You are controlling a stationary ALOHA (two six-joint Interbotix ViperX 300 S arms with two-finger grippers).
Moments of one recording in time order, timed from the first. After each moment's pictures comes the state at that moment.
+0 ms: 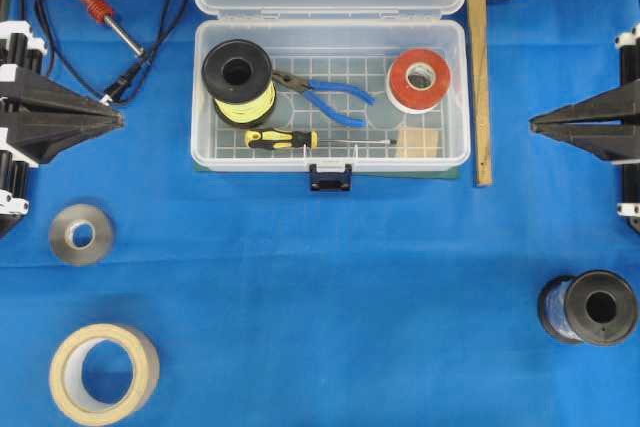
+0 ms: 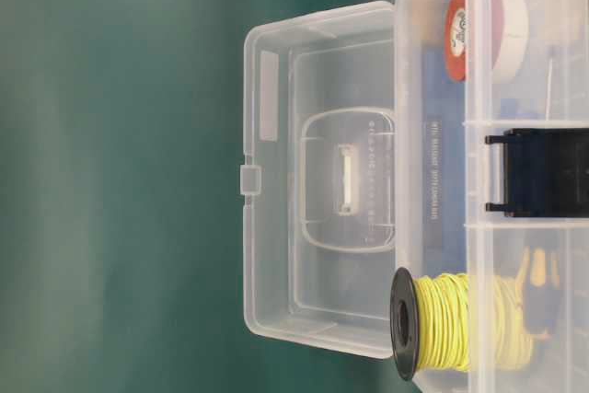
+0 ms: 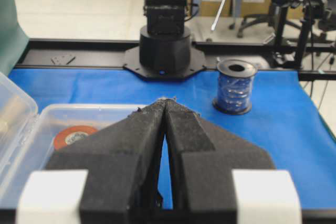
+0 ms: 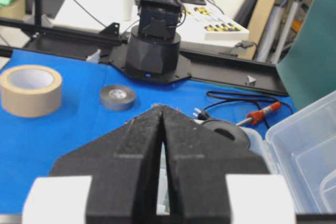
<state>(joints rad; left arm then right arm) 0.00 -0.97 1.18 0.00 -0.29 0.00 0.00 -0.96 1.17 0.00 -0.29 0.00</state>
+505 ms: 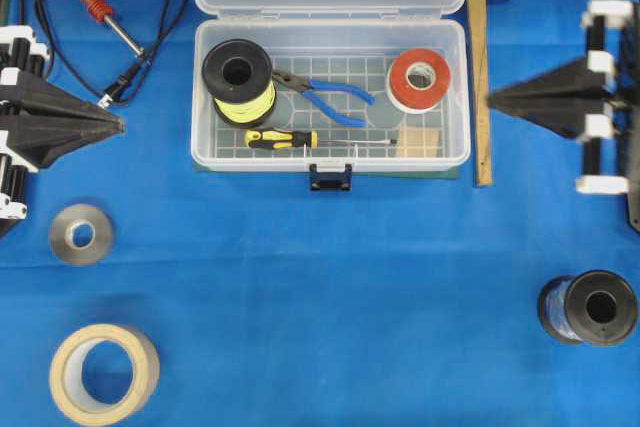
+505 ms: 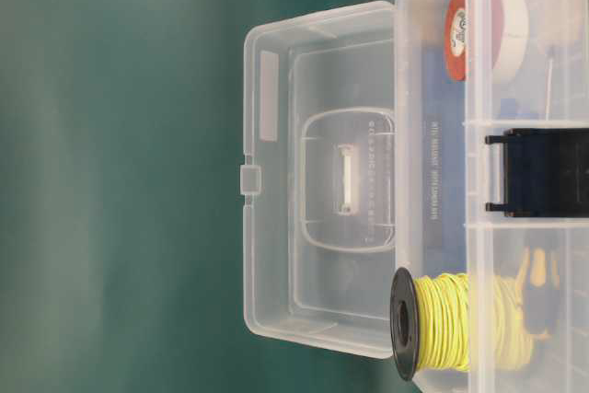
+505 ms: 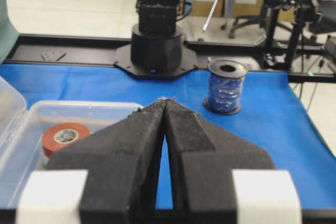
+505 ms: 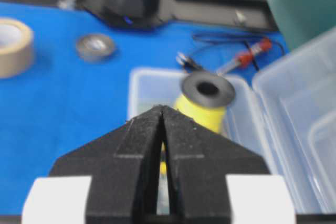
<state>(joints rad) -0.02 -0.96 1.18 -0.03 -0.29 -0.01 -0.10 -0.75 0.98 0.00 -0.07 0.03</state>
